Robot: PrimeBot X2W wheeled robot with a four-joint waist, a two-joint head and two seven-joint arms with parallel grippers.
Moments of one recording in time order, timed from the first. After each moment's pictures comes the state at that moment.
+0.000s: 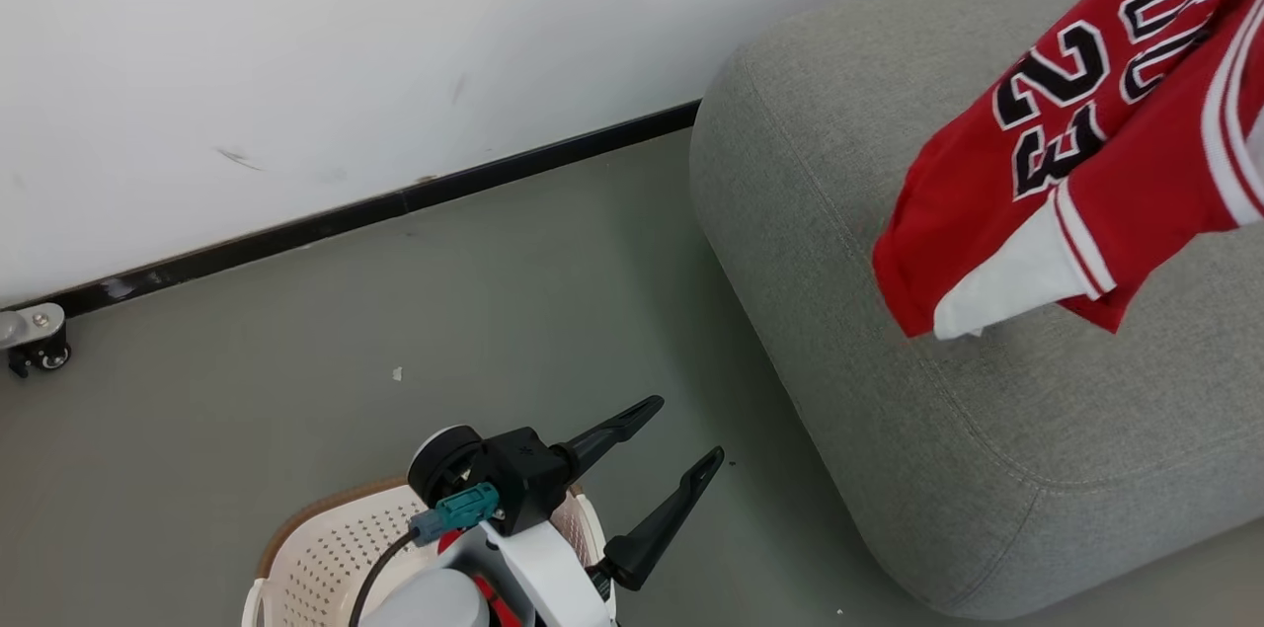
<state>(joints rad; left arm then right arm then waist) -0.40 0.20 -0.83 0.13 -0.61 -0.12 -0.14 -0.62 -0.49 0.05 0.12 0.35 0.13 -0.26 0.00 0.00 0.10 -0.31</state>
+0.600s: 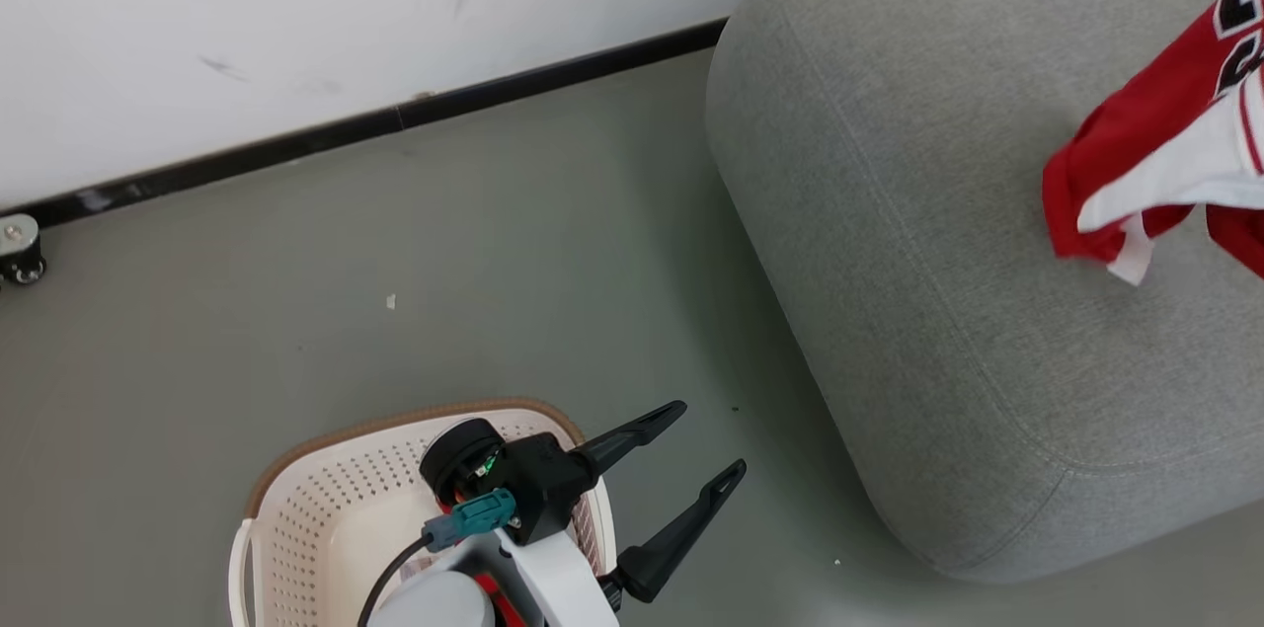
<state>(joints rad) -0.41 0.23 -0.85 0.05 -0.59 -0.12 -0.10 -0.79 -0.56 -0.05 0.31 0.42 0.13 -0.26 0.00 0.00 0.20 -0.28</state>
